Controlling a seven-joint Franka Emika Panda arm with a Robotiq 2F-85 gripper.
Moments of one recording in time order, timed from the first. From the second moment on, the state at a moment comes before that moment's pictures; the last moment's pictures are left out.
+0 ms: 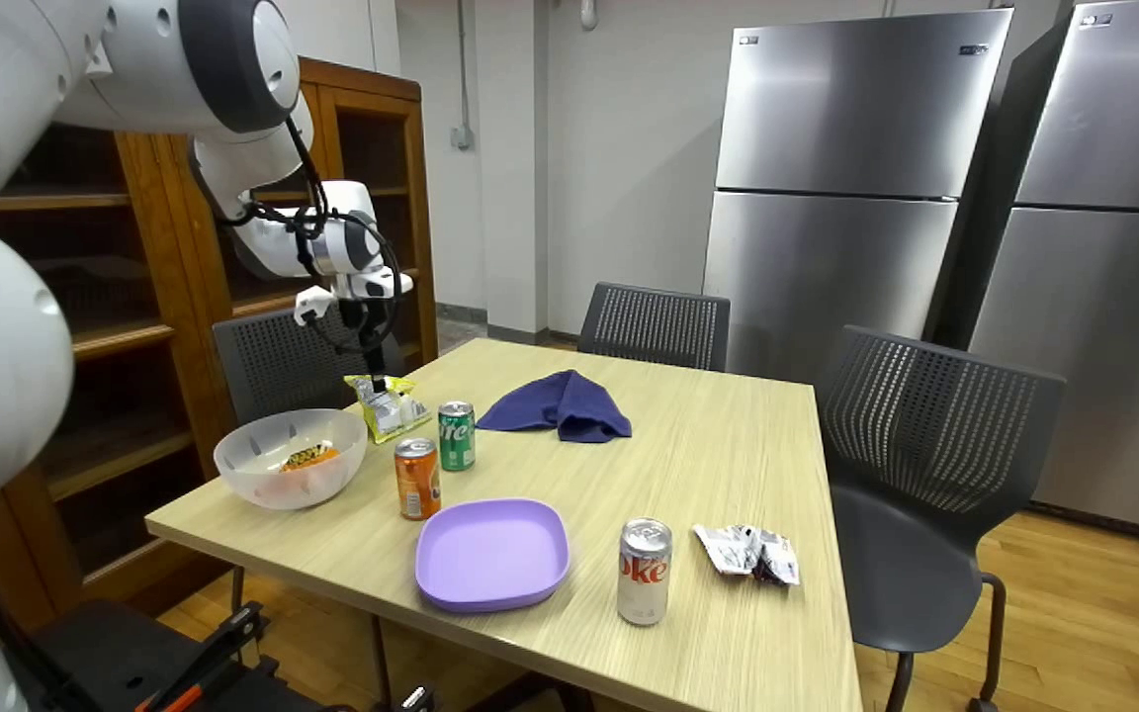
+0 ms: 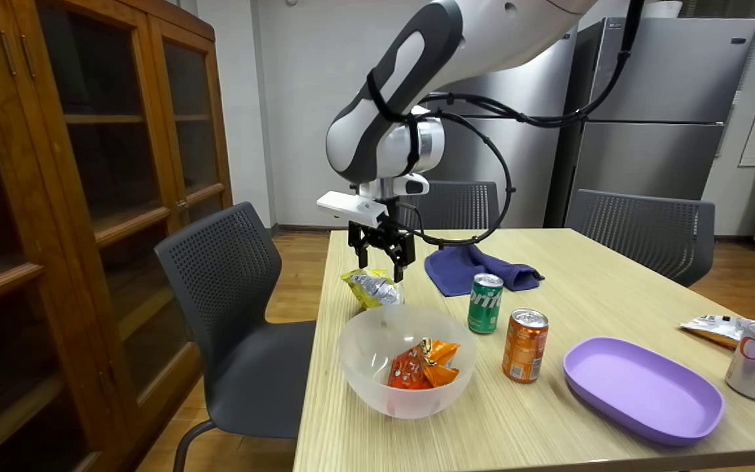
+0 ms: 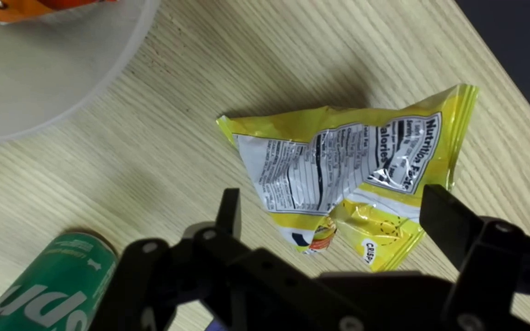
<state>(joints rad) 0.47 0.90 -0.01 -1.36 -0.09 2.30 1.22</state>
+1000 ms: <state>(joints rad) 0.45 0.93 -0.01 -1.35 -0.07 2.26 1.22</state>
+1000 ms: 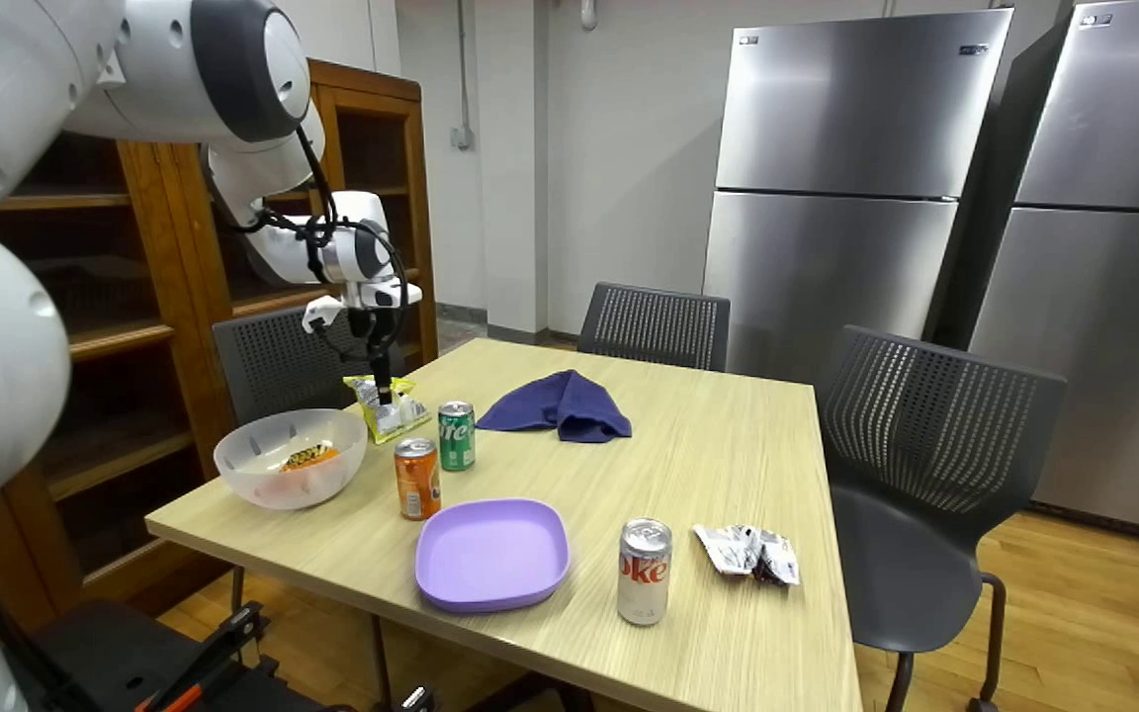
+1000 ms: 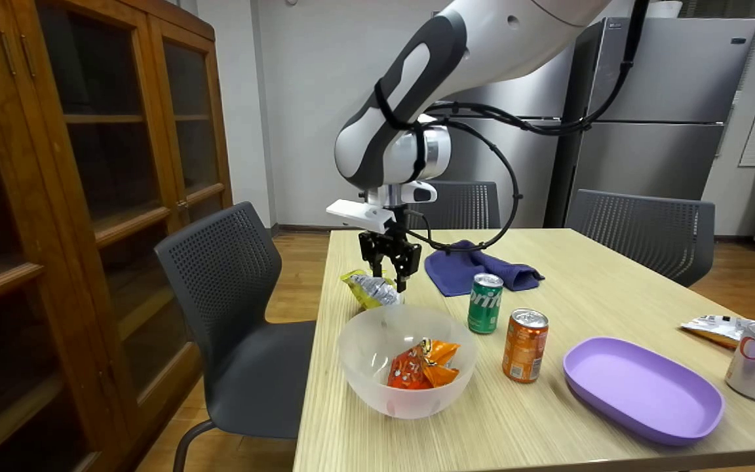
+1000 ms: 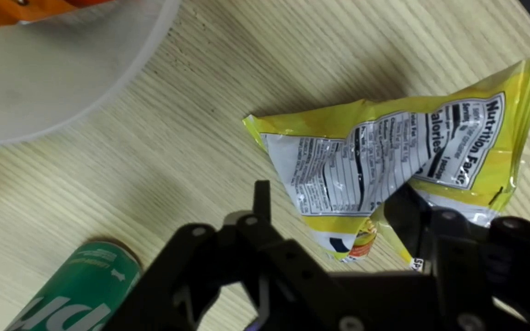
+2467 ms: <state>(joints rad) 0.45 0.89 0.00 -1.36 -0.07 2.26 1.21</state>
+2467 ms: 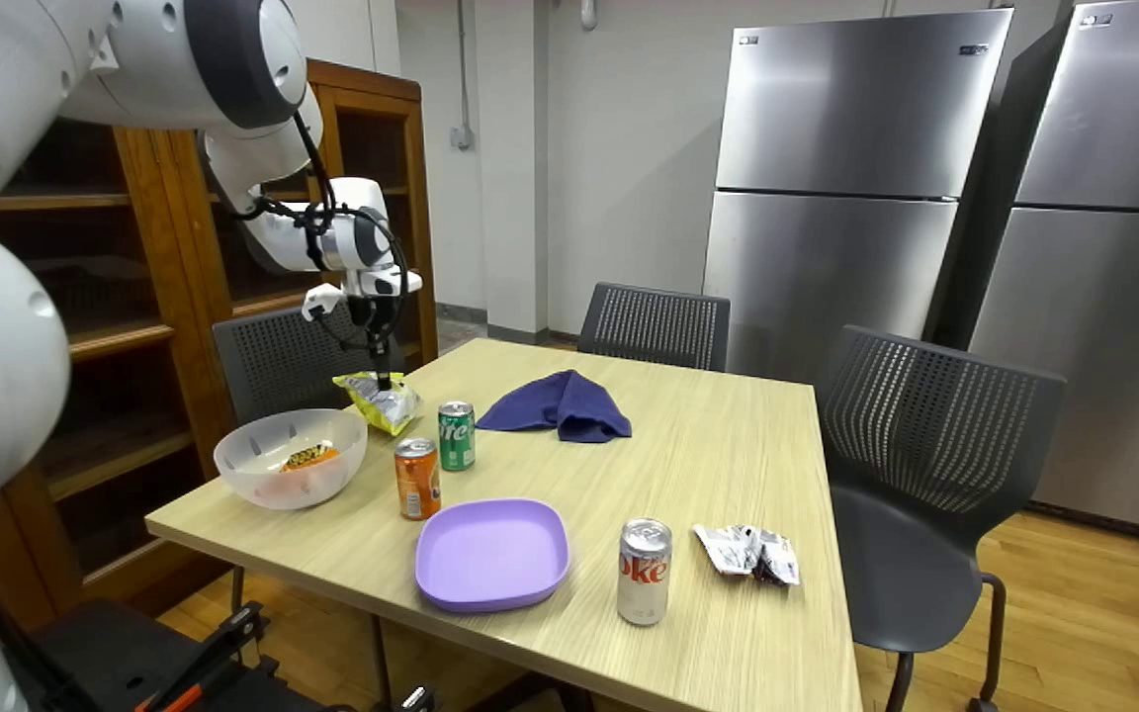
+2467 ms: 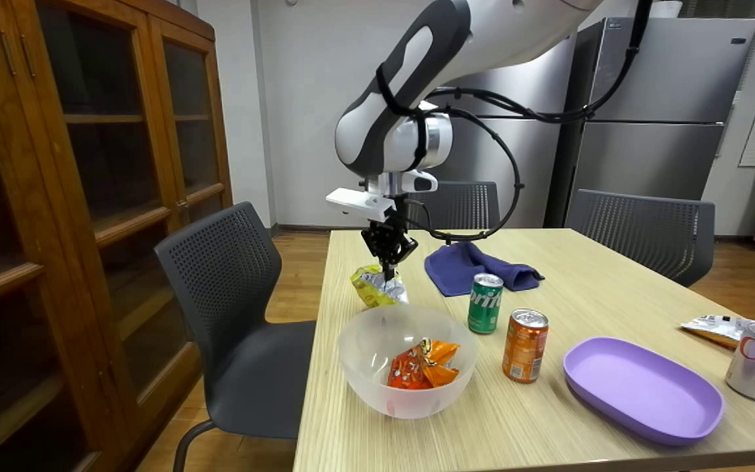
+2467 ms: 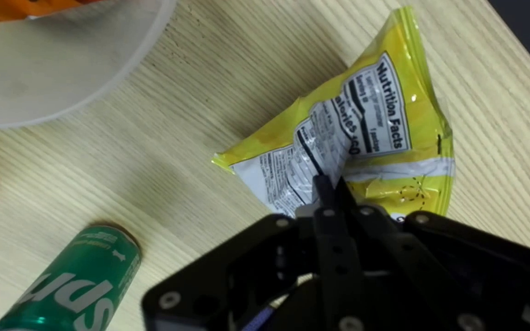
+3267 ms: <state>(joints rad) 0.44 0.66 0.00 -1.59 -0.07 2.32 1.09</state>
